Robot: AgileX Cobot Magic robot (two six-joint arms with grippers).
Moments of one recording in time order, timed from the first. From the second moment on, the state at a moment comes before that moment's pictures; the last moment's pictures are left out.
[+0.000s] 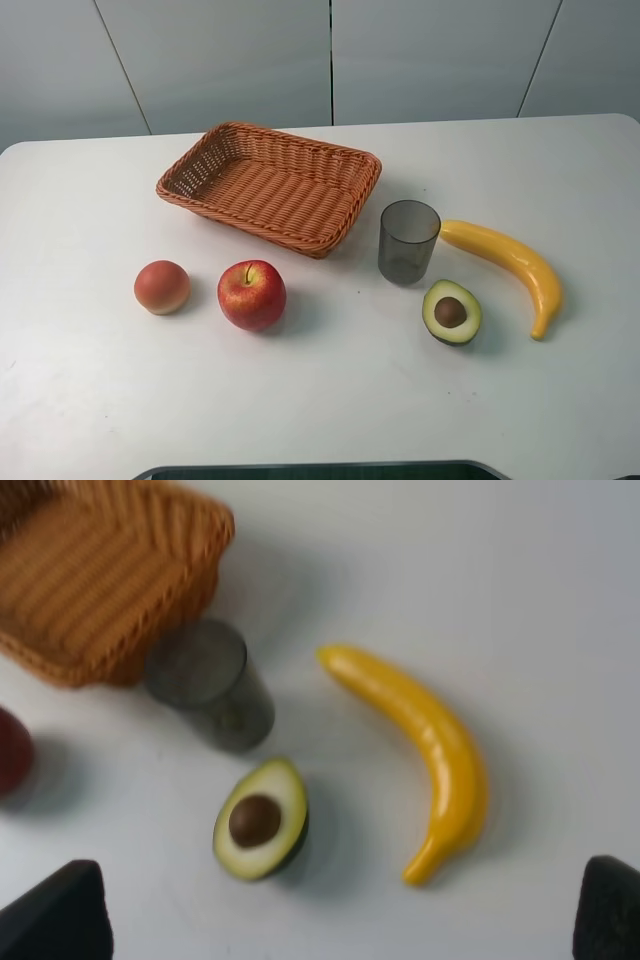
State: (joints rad) left arm 0.07 0.00 -0.51 0.15 1.08 -0.05; right arm 0.12 0.51 -0.76 0.17 1.18 0.01
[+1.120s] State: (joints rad) left arm 0.07 0.00 -0.51 0.15 1.08 -0.05; right arm 0.81 1.50 -1.09 0.22 1.05 -0.30
